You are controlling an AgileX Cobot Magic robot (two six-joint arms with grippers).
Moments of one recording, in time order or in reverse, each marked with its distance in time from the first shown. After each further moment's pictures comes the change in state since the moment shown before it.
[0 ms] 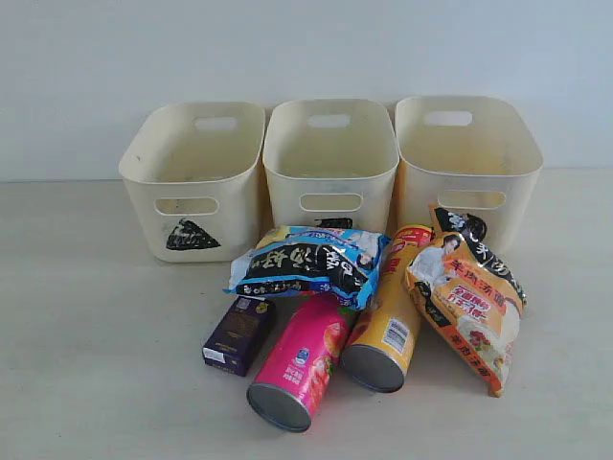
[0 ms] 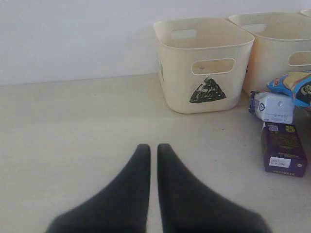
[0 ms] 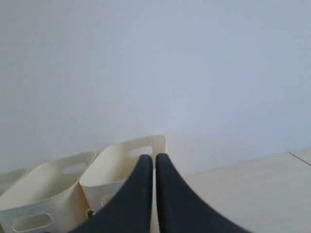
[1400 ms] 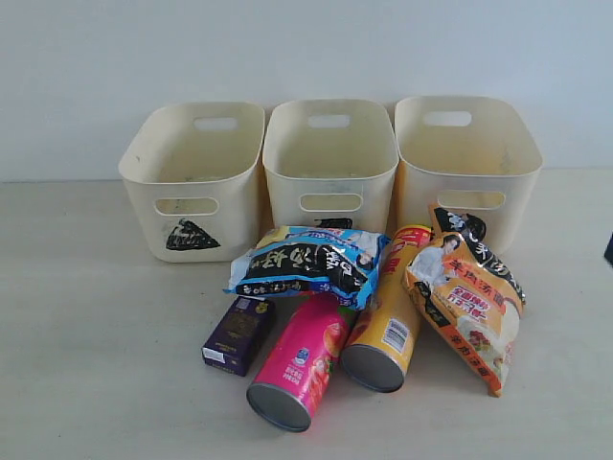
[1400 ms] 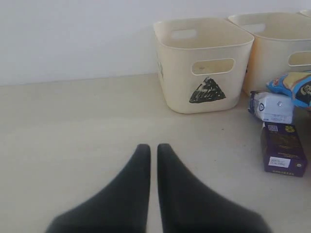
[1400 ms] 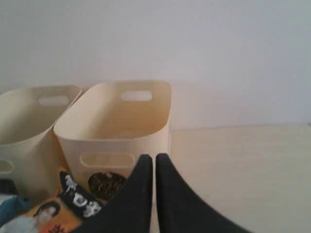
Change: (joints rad) left arm 0.000 0.000 0.000 0.000 0.000 0.000; right arm 0.118 1.019 -0.206 -0.043 -0.524 -0.120
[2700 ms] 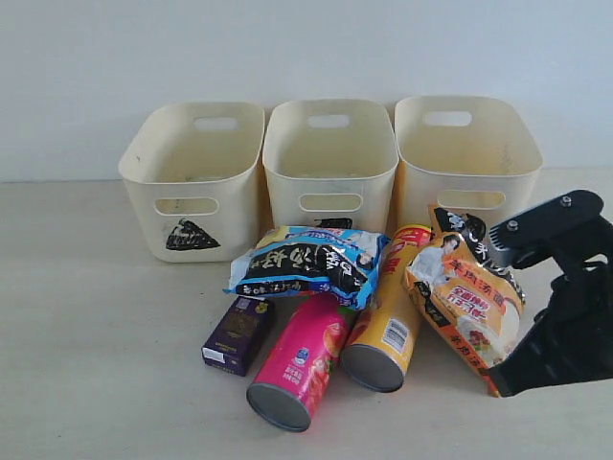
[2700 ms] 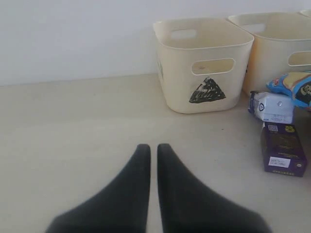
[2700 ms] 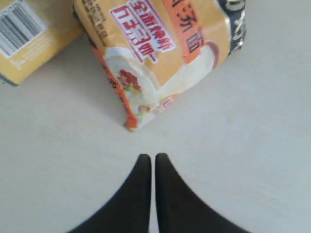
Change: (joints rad) left arm 0.000 0.000 0.000 0.000 0.000 0.000; right arm 0.399 0.249 -0.404 -0.476 1.168 0.297
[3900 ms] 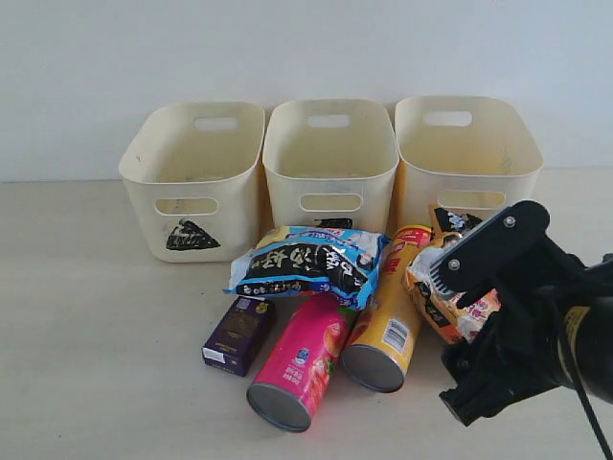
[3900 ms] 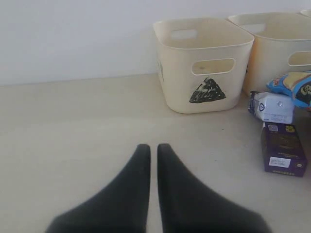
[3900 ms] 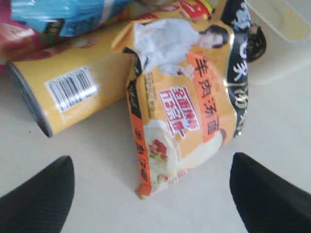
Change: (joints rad) left arm 0.000 0.000 0.000 0.000 0.000 0.000; right arm 0.292 0.000 0.106 -0.873 -0.049 0.854
